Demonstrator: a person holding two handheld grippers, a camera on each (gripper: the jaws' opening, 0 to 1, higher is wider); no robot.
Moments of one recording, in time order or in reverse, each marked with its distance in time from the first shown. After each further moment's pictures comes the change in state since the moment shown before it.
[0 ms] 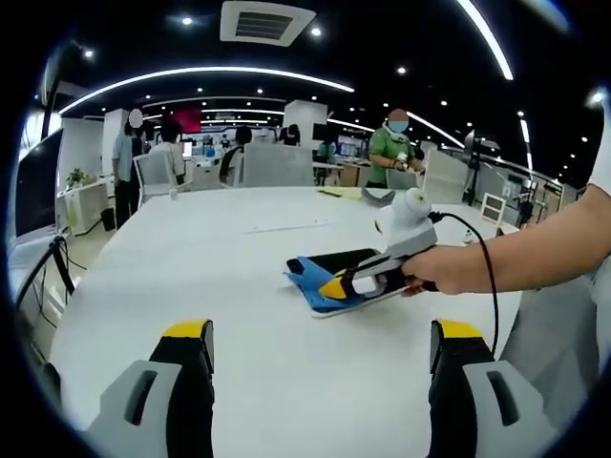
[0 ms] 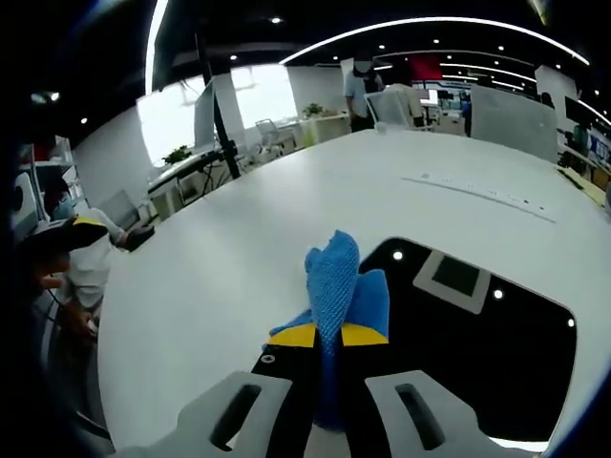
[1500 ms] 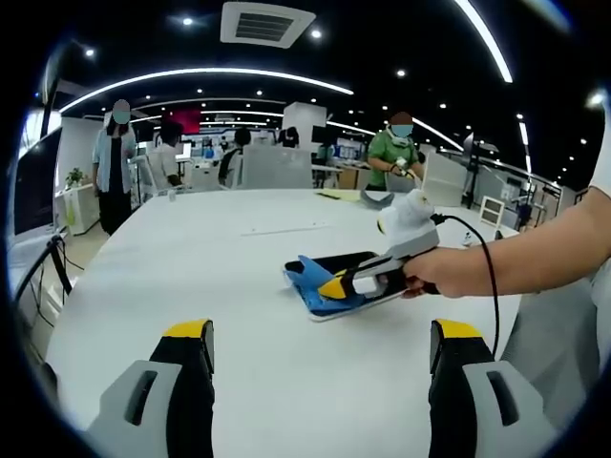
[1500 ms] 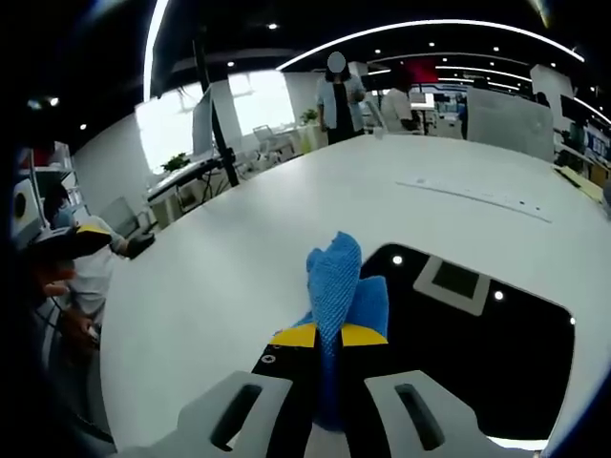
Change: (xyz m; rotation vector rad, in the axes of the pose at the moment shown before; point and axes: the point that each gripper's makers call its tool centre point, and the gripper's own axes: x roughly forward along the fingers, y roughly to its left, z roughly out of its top) left arm 0.004 -0.002 0.002 -0.006 -0.012 -0.007; right arm -0.005 -0.002 0.006 0.020 -0.029 -0.003
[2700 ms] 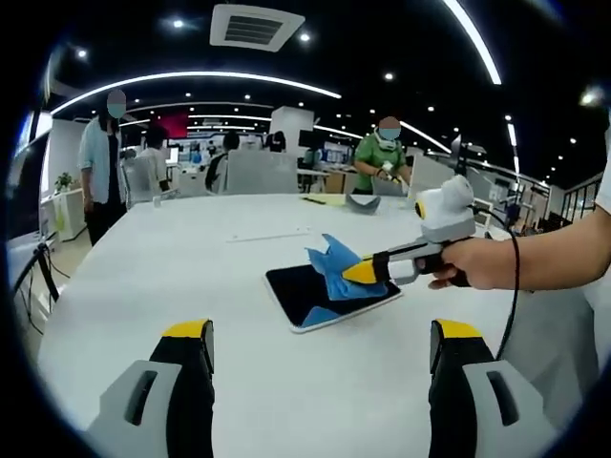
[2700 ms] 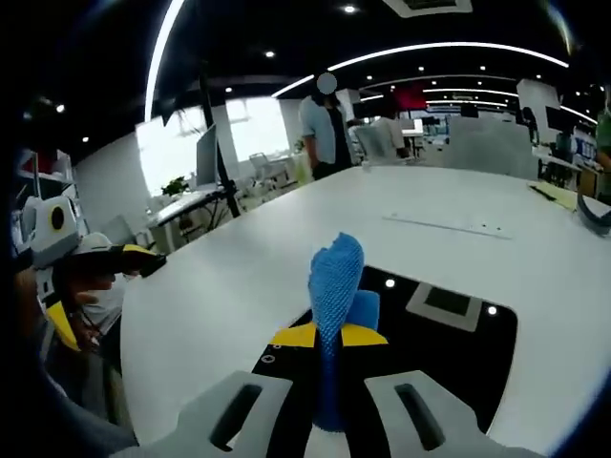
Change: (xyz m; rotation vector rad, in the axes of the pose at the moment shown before) left arm 0.015 -0.018 0.006 0.016 -0.020 -0.061; right arm -0.076 -0.014 0.012 0.014 -0.126 -0.034
